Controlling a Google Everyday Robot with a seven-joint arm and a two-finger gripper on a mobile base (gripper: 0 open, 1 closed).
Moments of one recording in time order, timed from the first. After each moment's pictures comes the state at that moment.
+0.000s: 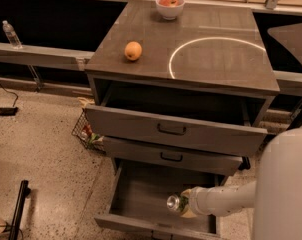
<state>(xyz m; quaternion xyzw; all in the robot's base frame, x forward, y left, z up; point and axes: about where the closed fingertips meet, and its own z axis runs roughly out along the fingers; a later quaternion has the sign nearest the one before) 0.476 -0.152 0.342 -0.64 0.73 0.03 0.25</state>
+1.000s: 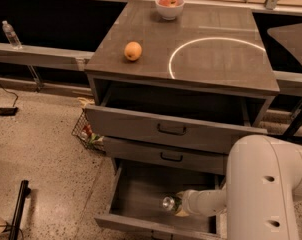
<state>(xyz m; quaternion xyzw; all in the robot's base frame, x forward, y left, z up) 0.513 -0.140 0.242 -0.64 0.72 0.02 0.27</state>
